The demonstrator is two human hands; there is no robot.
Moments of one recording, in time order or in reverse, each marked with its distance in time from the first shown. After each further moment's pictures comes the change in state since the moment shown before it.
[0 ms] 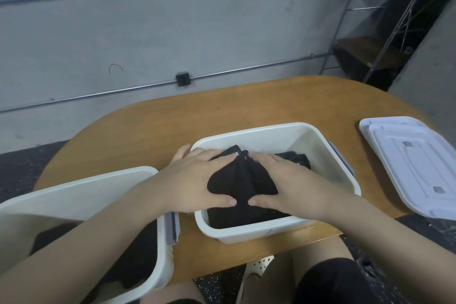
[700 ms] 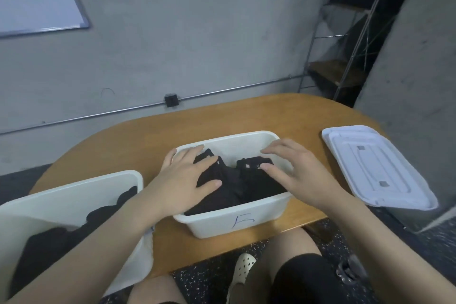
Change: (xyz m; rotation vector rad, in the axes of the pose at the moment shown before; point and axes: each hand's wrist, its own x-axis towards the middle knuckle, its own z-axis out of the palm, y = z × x) left_hand -0.018 0.056 -0.002 0.010 0.205 -0.115; right_hand -0.064 0.062 -0.018 0.145 0.535 -0.108
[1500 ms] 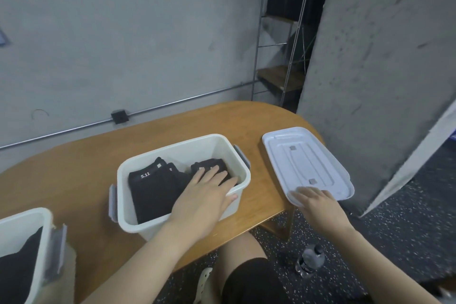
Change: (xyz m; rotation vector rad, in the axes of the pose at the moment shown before) left_hand 0.078 0.155 0.063 0.170 0.125 0.326; right_hand -0.138 0.206 -0.050 -0.745 -0.122 0.296
